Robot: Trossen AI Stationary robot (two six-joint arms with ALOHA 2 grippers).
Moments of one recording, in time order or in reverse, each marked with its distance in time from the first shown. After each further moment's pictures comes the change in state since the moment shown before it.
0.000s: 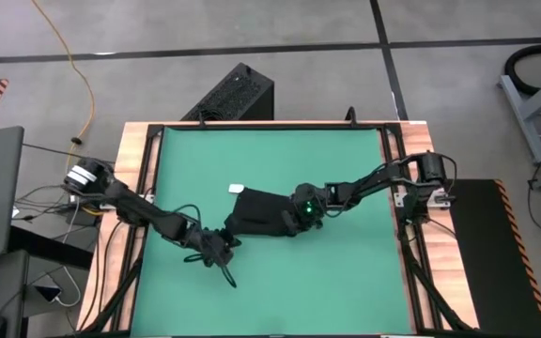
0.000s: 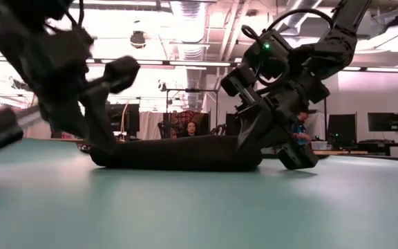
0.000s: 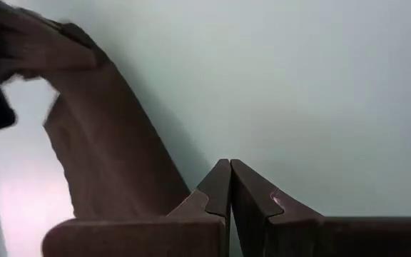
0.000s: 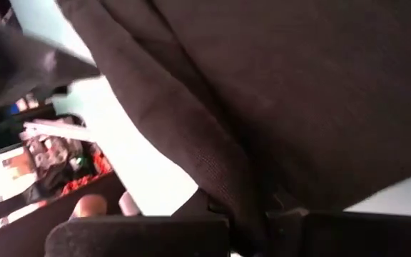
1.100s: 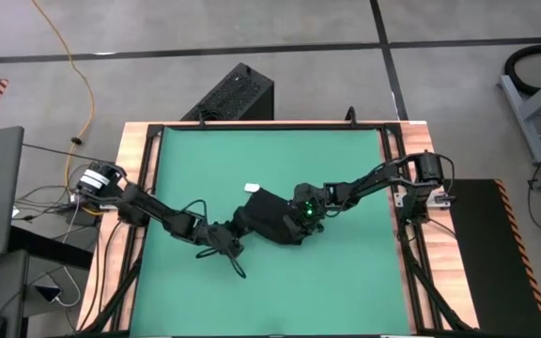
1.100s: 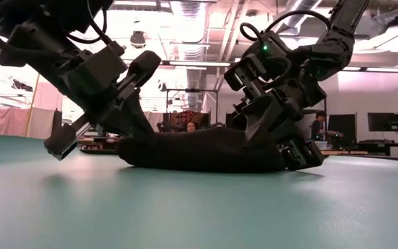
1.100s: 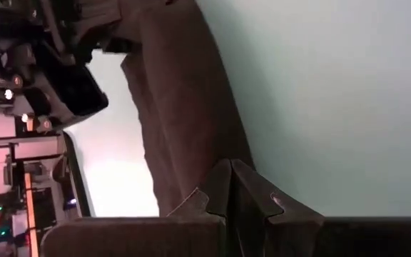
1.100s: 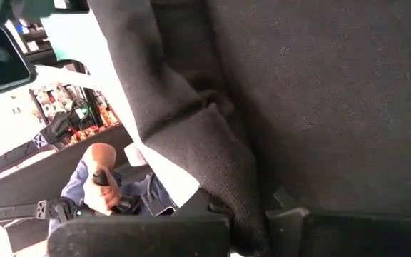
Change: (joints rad) left arm 0.087 0.112 0.000 0.269 -0.152 0.270; right arm -0.004 -0.001 0.003 0.000 -0.183 -0.043
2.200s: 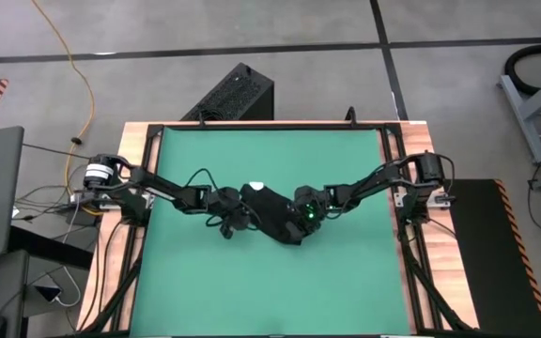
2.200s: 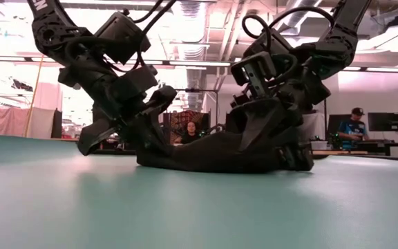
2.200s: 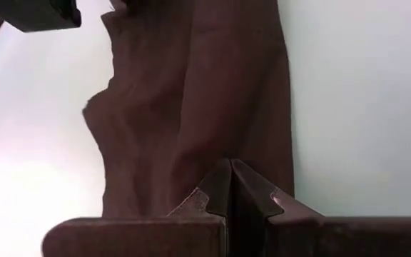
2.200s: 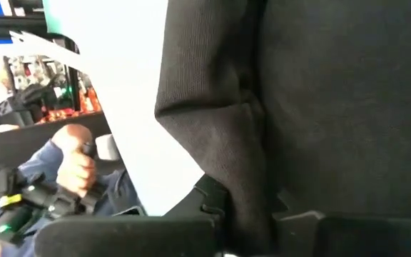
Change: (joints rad) left arm 0.345 0.006 0.000 0.000 0.495 -0.133; right arm -0.005 0.000 -0.001 -0.003 0.084 -0.231
